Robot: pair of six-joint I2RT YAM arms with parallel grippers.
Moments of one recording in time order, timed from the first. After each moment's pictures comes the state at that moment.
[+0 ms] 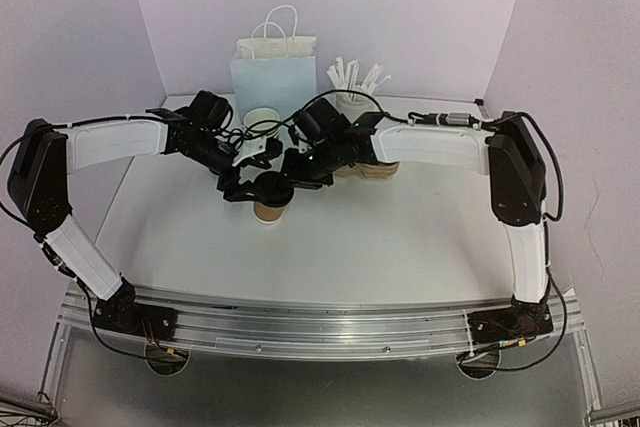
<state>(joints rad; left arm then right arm) -0.57 1.62 1.09 -0.47 0.61 0.88 0.96 2.14 1.73 -0.46 -0.16 0.76</state>
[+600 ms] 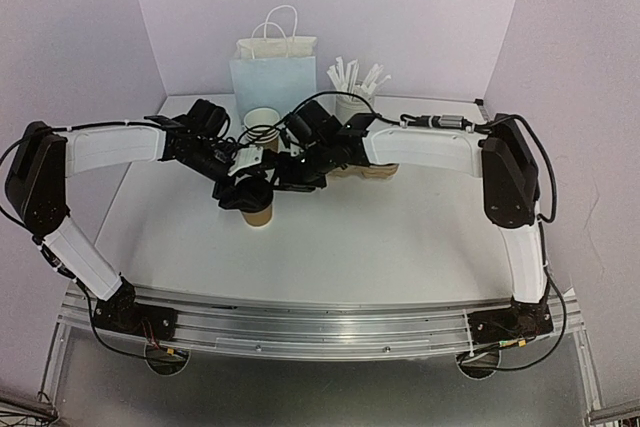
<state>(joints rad) -0.57 1.60 1.03 -0.47 0.60 0.94 0.99 2.18 1.79 -0.49 -0.16 0.74</state>
